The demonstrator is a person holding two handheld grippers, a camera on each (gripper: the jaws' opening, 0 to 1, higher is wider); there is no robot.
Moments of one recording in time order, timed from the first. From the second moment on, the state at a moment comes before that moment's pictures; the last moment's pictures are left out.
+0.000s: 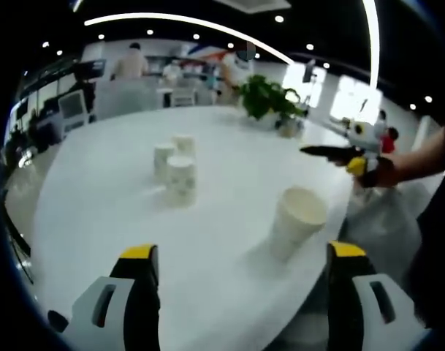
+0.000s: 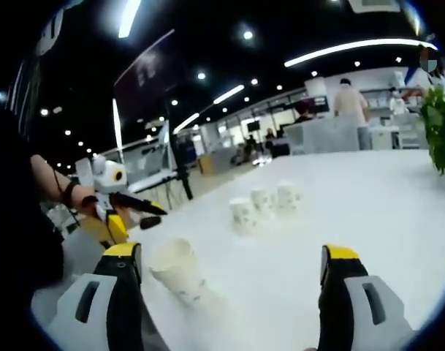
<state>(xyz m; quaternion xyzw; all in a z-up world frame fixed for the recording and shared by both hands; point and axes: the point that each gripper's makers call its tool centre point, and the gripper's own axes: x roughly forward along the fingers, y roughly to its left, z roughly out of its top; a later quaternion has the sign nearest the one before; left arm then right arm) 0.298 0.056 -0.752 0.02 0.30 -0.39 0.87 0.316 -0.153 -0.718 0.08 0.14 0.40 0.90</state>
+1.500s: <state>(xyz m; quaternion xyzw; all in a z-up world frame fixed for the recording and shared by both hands) 0.427 0.014 -0.767 0.09 0.30 -0.39 0.87 0.312 -0.170 -0.734 0.09 0.15 0.40 0.90</state>
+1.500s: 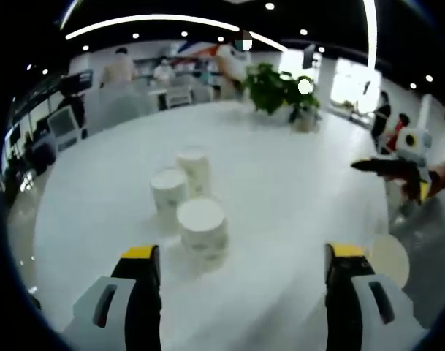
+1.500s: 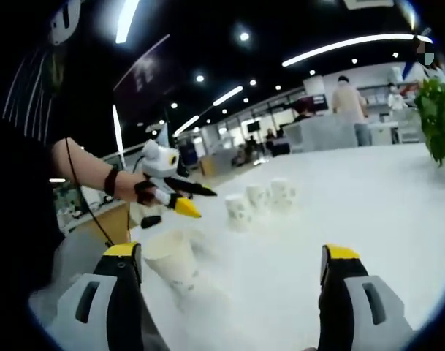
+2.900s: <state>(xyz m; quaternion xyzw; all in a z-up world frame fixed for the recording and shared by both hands) 0.475 -0.004 -0.789 0.13 0.32 -0.41 0.85 0.318 -0.189 -0.744 0.12 0.15 0.39 0.90</state>
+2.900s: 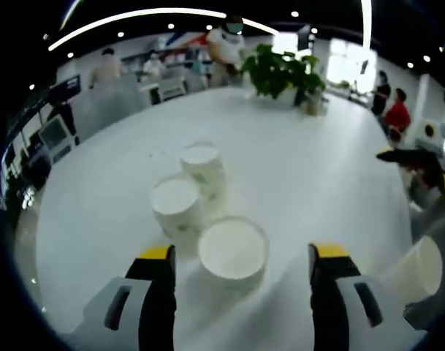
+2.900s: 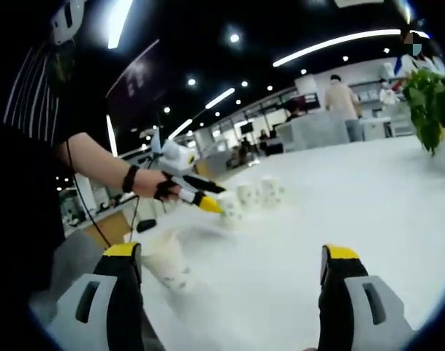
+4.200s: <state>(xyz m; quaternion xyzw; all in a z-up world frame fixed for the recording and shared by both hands) 0.478 -0.005 -0.795 0.16 0.33 -0.43 0.83 0.325 -0.194 -0.736 0.14 0.14 0.38 0.91</state>
